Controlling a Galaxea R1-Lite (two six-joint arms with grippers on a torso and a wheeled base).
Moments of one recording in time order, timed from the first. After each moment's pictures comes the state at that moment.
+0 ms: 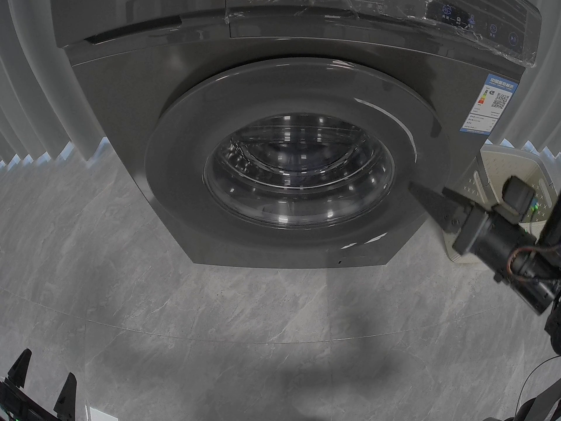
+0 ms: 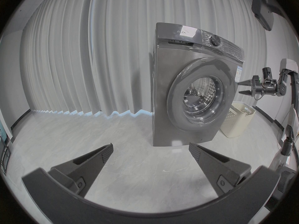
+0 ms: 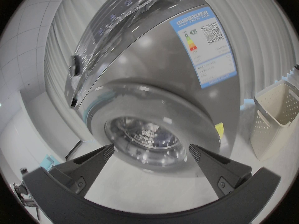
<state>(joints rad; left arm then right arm) 0.00 0.02 -0.02 0.00 -0.02 0.01 0.57 1.42 -0.46 -1.08 -0.08 0.32</state>
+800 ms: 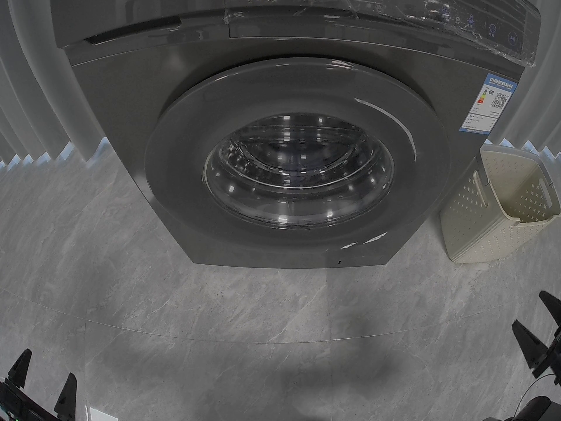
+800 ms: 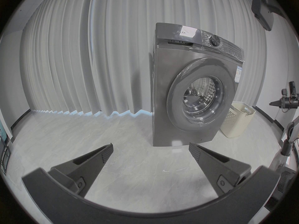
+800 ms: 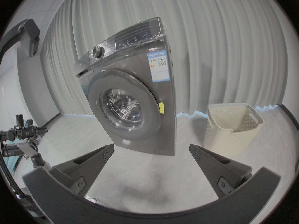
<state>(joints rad) 0.00 0.02 -0.02 0.00 -0.01 0.00 0.24 0.49 -0.05 -0.46 0.07 0.05</state>
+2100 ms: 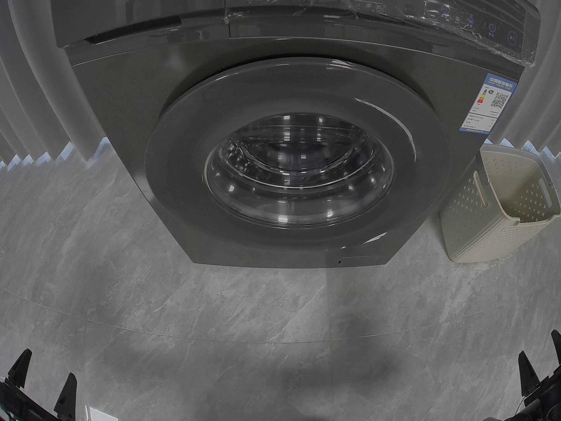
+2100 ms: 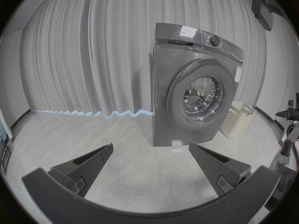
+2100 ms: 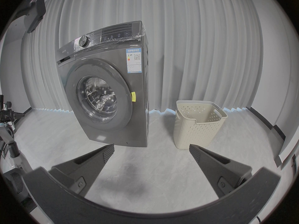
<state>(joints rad) 0.00 0.02 -0.02 0.00 -0.01 0.00 0.00 0.01 -0.02 0.00 0.00 -0.01</state>
